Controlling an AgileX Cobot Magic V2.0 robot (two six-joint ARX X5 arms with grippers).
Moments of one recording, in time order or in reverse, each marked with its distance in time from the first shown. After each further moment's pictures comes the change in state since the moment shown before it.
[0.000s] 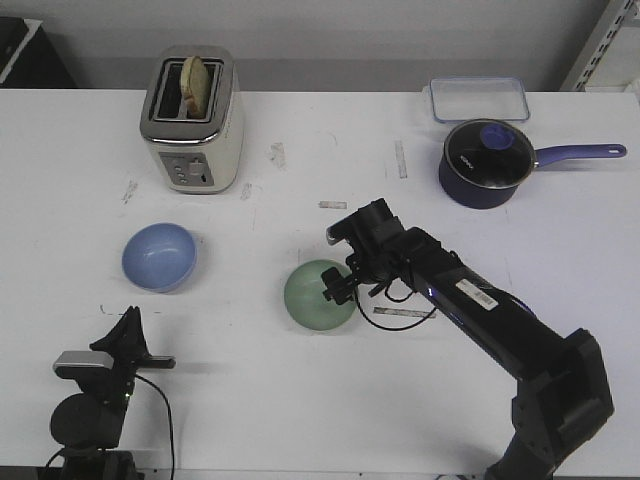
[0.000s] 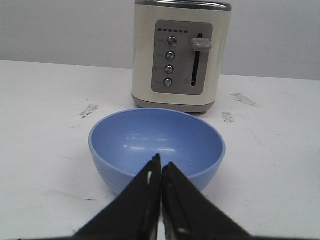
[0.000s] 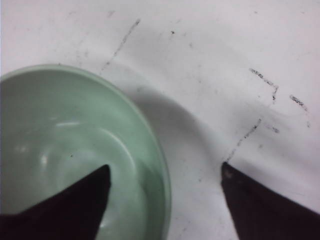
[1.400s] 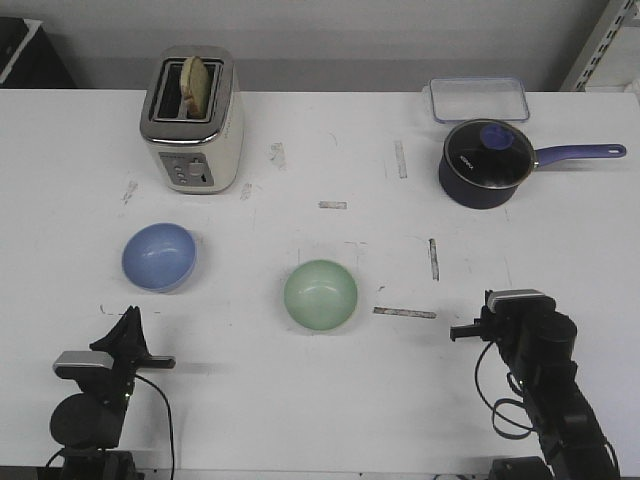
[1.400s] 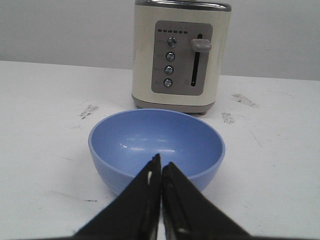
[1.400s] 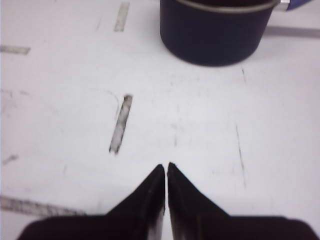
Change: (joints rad) left arm 0.000 0.000 0.000 0.002 0.000 0.000; right arm -0.484 -1.069 -0.882 0.426 0.184 0.000
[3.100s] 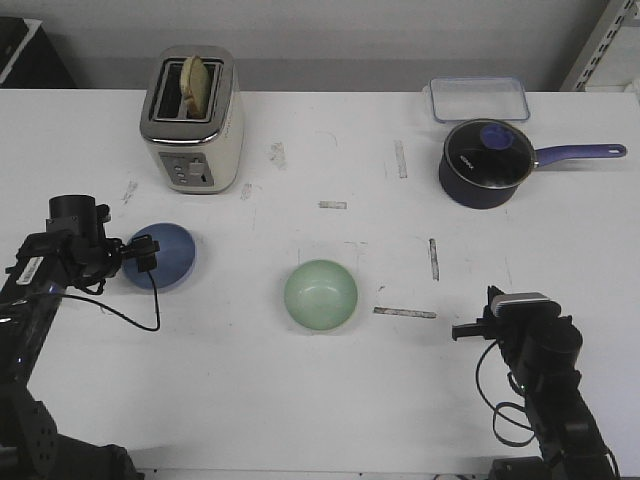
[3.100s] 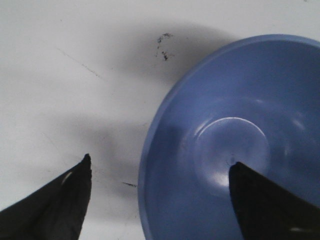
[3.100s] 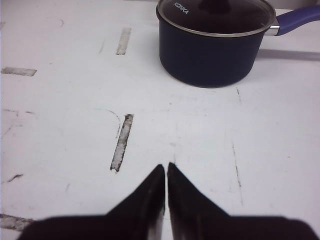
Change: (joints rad) left arm 0.193 1.556 1.156 -0.731 0.106 -0.026; right arm 0.000 -0.037 -0.011 0.059 0.000 0.000
